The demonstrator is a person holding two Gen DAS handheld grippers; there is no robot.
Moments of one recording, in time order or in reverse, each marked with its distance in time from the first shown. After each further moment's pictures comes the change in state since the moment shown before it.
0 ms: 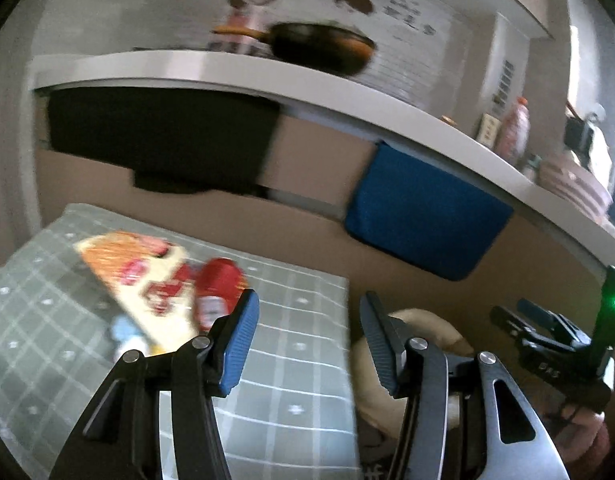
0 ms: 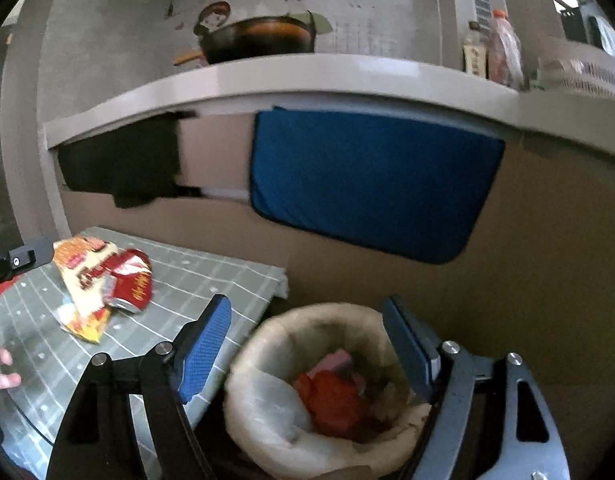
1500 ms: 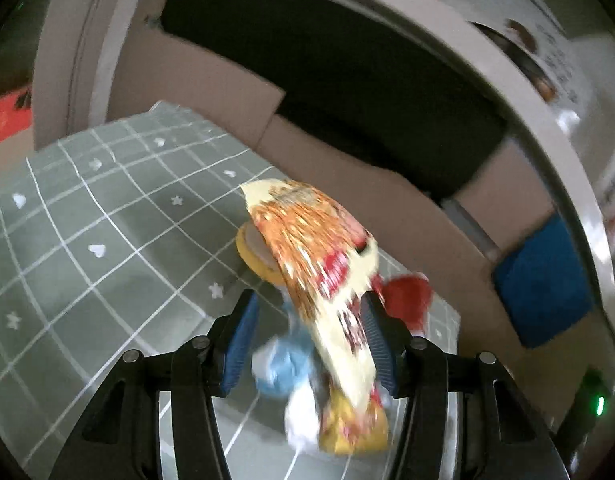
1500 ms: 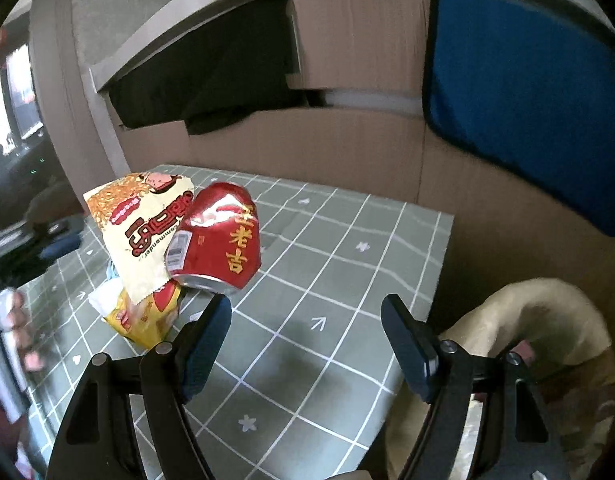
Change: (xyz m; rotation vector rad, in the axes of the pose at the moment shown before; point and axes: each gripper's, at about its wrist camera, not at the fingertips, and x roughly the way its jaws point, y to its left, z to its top) left arm 0.091 0.214 -0.008 -0.425 0.103 0.134; right arm 0.144 0.121 -0.035 -0.025 0.261 0.308
